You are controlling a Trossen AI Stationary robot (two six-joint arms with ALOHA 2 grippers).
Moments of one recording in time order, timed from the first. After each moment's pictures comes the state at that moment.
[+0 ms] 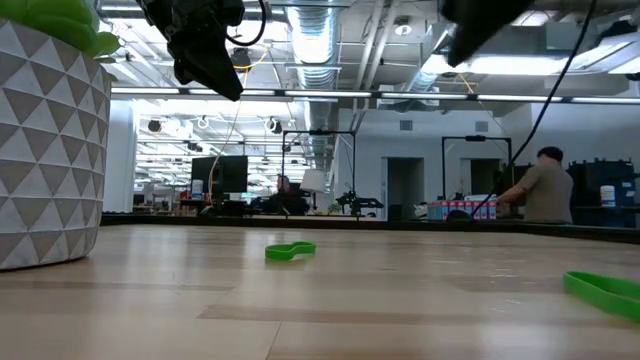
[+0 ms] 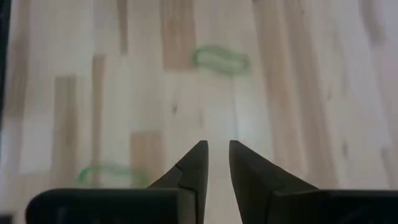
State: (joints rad) left arm 0.02 1.18 0.96 -0.59 -0.24 -0.30; right arm 0.54 1.70 1.37 -0.83 0.36 0.46
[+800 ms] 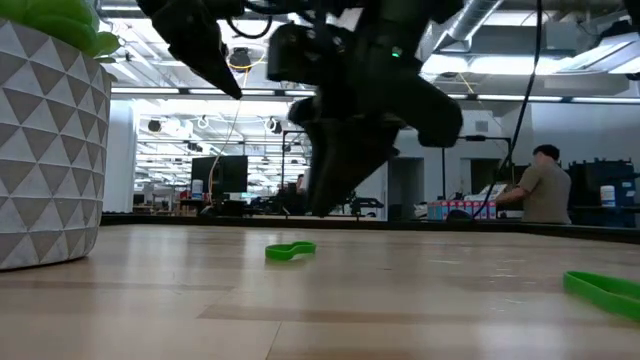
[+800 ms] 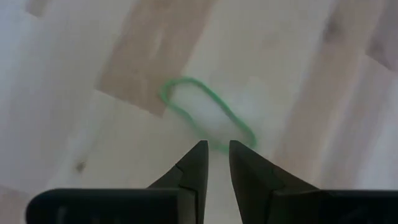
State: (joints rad) left arm 0.02 1.18 0.96 -0.58 -0.25 0.02; right arm 0.28 2.11 1.55 -0.63 0.11 -0.26
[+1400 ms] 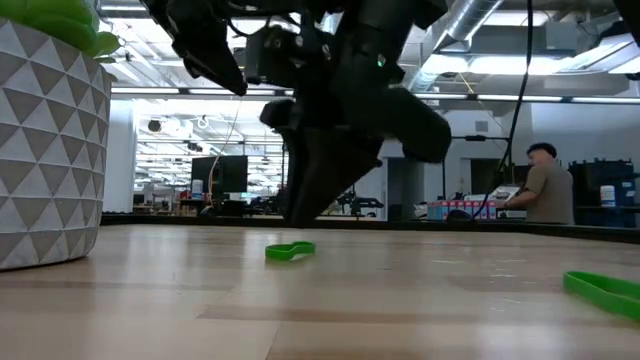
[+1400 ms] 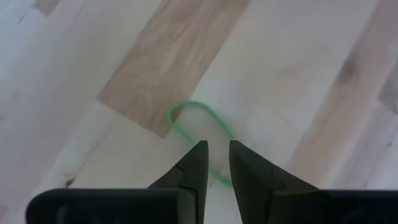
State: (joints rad) left arm 0.02 1.18 0.96 -0.55 -0.25 -0.14; right arm 0.27 2.18 1.64 -0.64 0.10 -0.41
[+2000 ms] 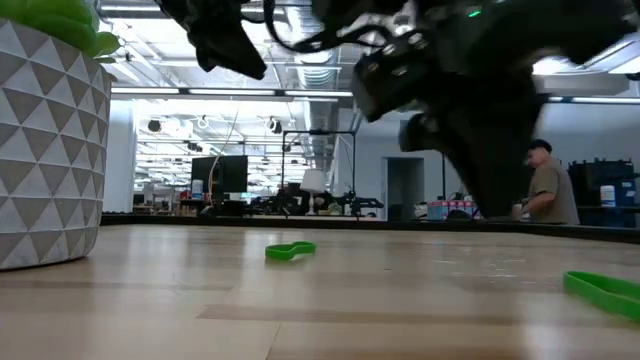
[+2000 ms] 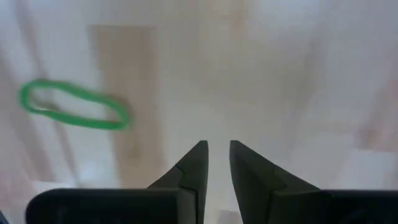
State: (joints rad) left arm 0.02 1.18 0.96 -0.40 -0.24 -0.14; right arm 0.35 2.12 1.63 -1.18 -0.15 0.23
